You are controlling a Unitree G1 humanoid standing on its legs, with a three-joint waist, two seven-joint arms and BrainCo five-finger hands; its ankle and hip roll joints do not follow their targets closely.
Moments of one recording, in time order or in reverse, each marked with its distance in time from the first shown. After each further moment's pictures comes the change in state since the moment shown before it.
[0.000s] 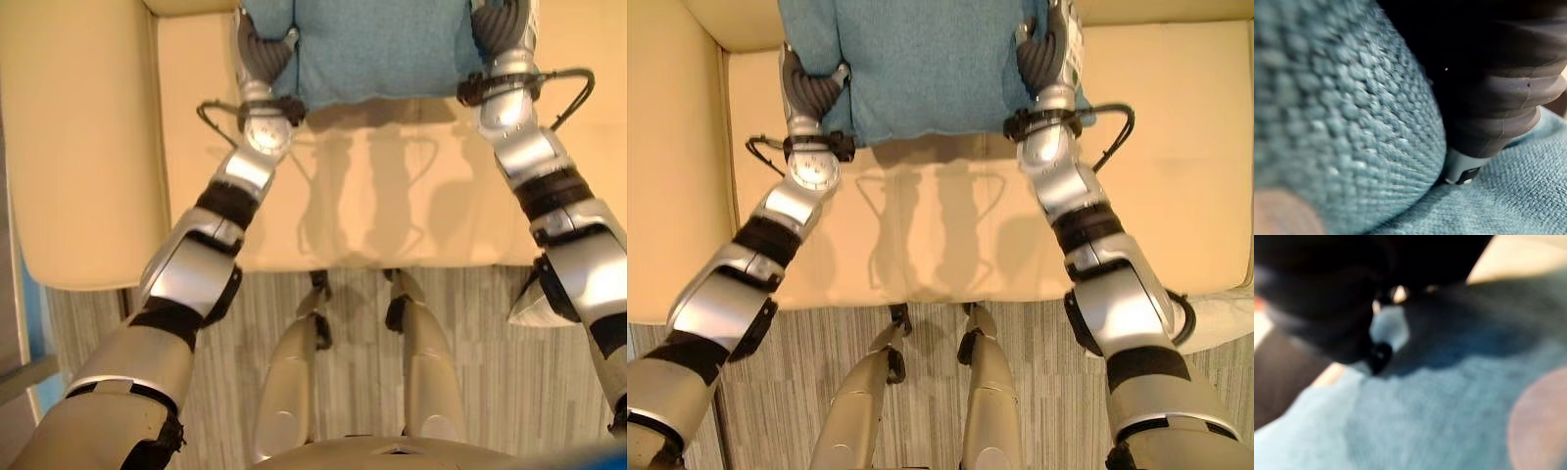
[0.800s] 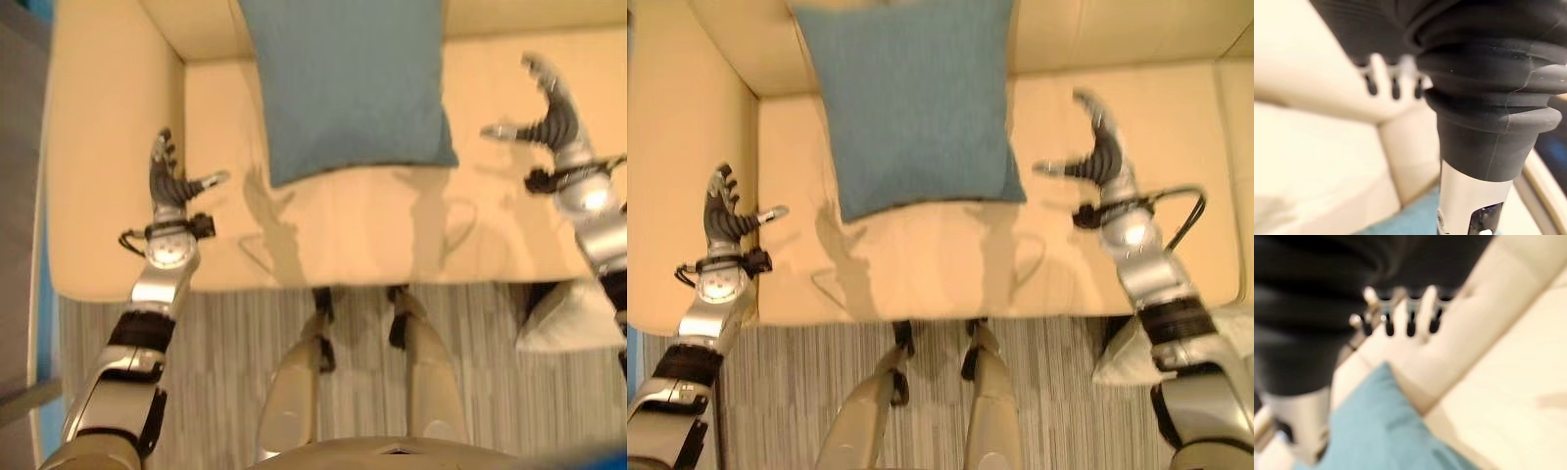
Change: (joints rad) left arm 1.108 0.268 0.405 -0.765 -0.052 -0.048 -0.255; right arm 0.938 -0.383 -0.231 -0.698 0.036 -0.008 0.340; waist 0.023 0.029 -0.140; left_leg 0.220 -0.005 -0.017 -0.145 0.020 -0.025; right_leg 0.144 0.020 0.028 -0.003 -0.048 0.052
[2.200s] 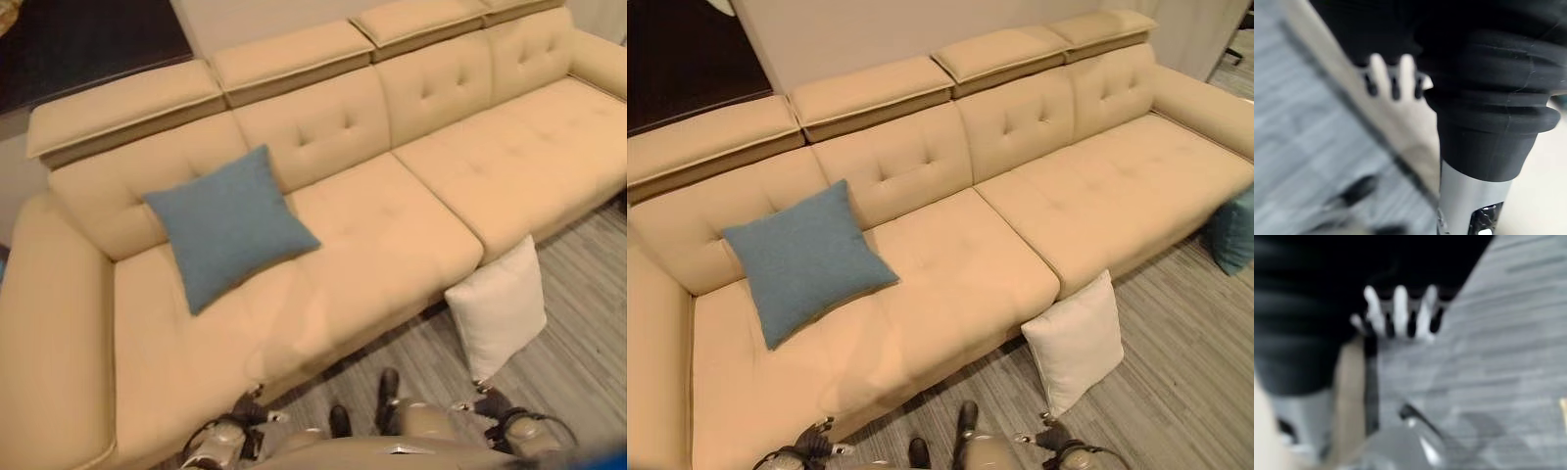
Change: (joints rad) left arm 0.264 -0.324 -0.126 0.856 0.261 0.077 -0.336; right arm 0.394 0.536 0.007 0.898 -0.071 0.040 0.216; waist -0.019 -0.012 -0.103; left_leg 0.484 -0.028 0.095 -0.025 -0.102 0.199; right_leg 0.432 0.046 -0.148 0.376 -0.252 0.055
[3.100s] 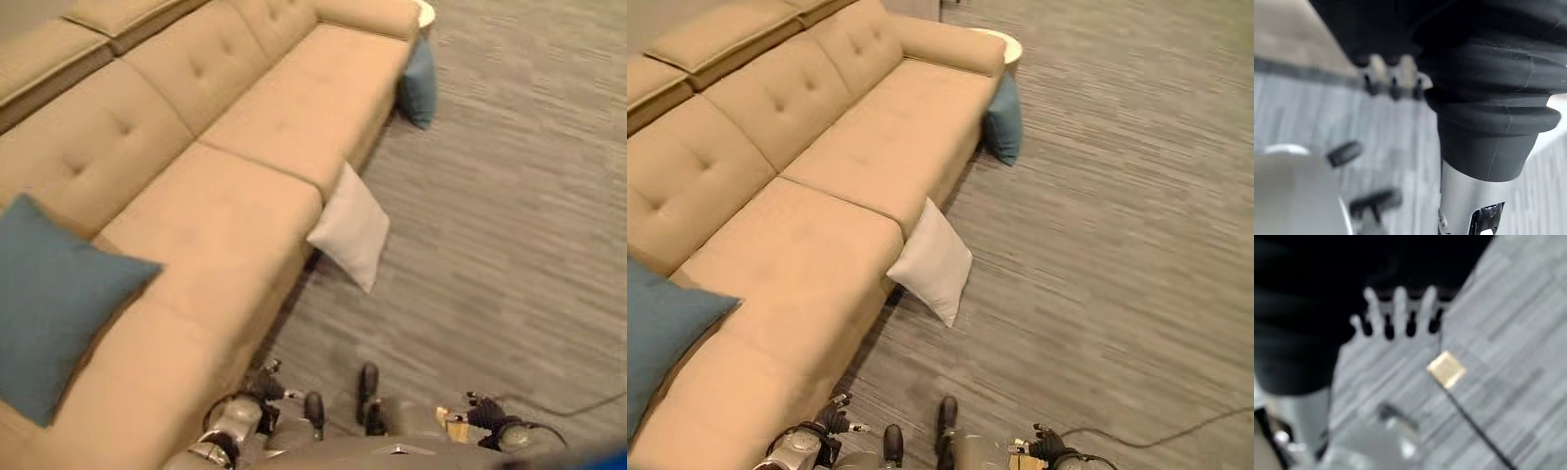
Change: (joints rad) left arm -0.109 -0.078 -0.074 0.030 0.002 0.000 0.008; right arm 0.004 0.002 0.015 0.027 0.007 0.001 -0.027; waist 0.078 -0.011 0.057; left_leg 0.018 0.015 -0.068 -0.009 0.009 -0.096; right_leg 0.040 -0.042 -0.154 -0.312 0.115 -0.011
